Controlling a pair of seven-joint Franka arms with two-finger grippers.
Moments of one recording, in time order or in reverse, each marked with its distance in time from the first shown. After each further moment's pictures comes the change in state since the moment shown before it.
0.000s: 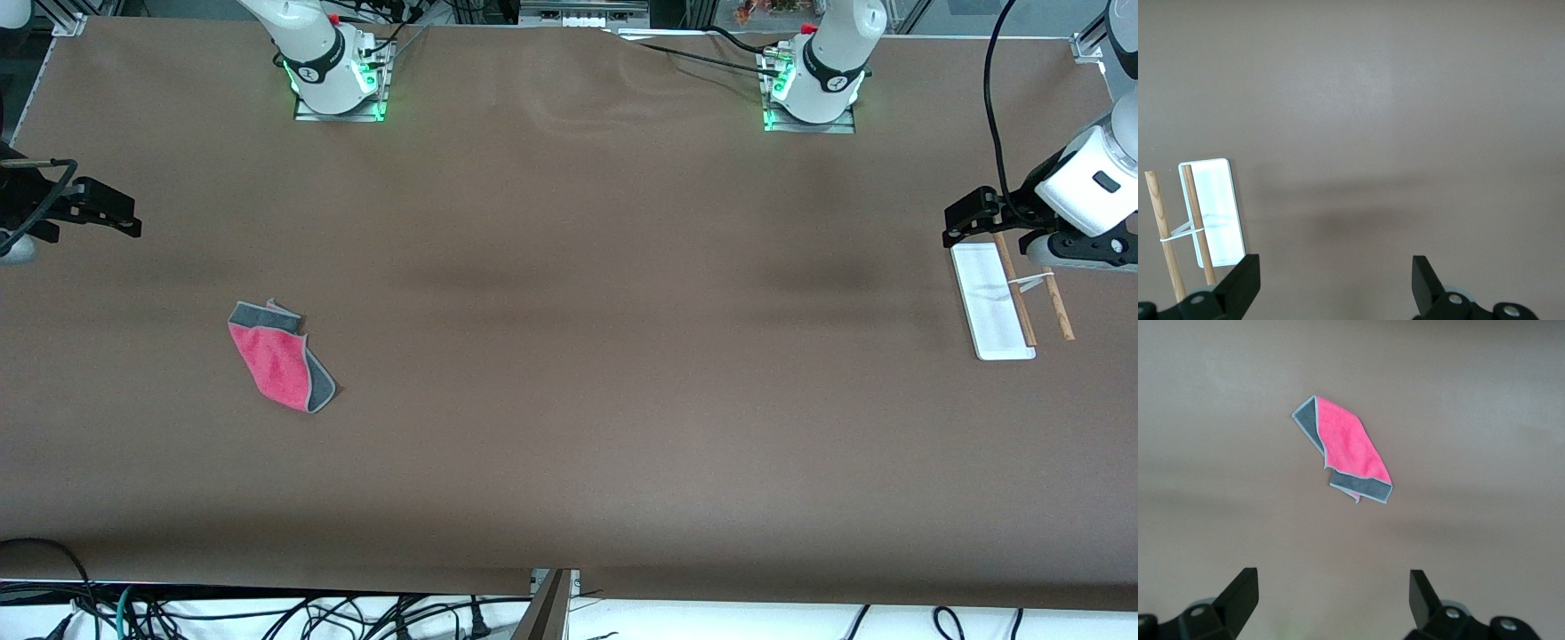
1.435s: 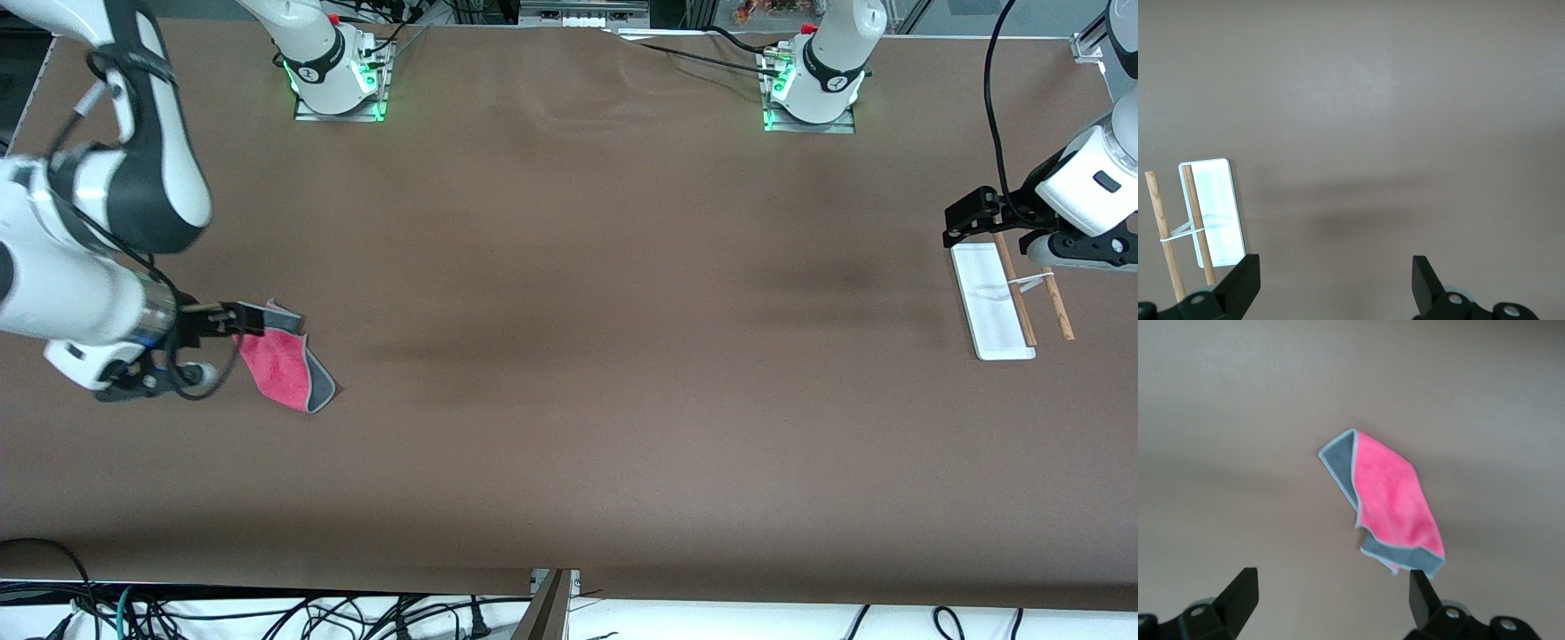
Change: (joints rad) left arm 0.000 0.000 0.000 0.001 0.000 0.000 0.000; right arm 0.094 0.339 0.017 -0.012 0.021 0.286 0.006
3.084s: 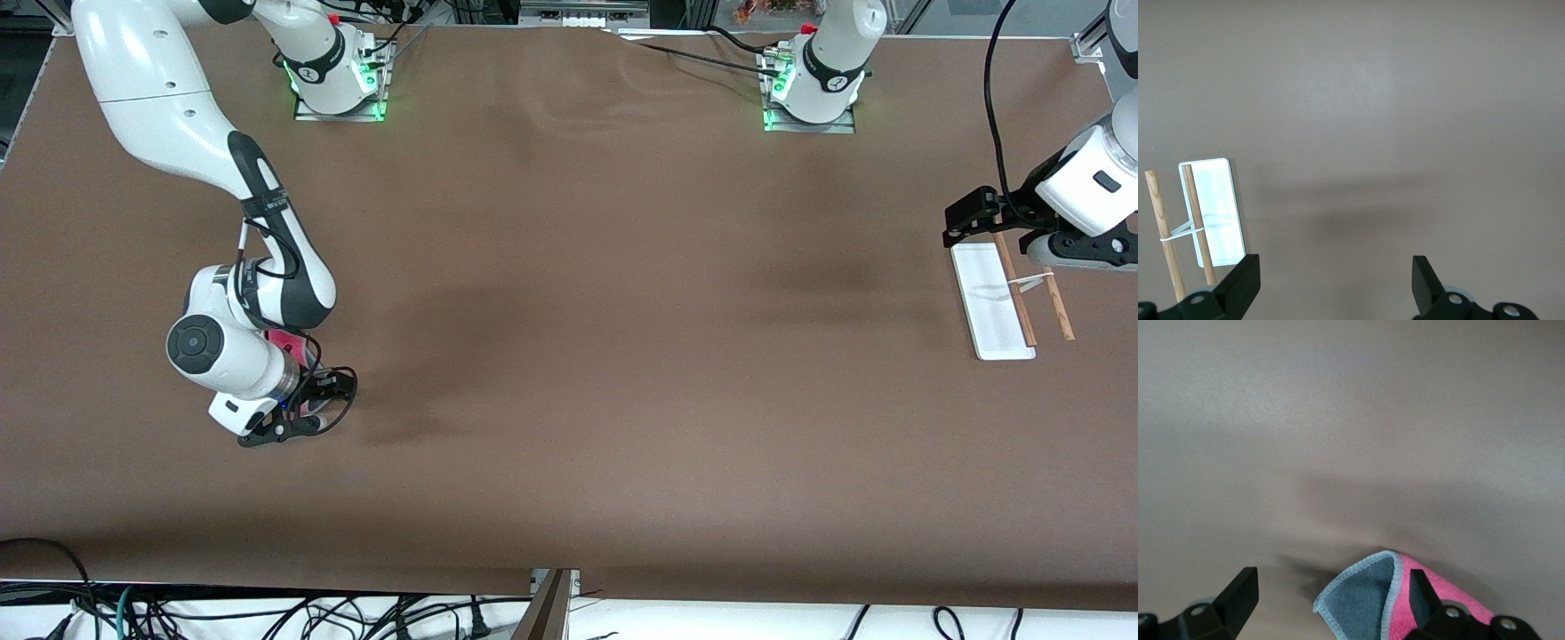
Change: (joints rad) left arm 0.000 0.000 0.000 0.000 0.000 -0.002 0.000; right arm 0.038 0.278 0.000 -0.130 0.000 0.577 0.026
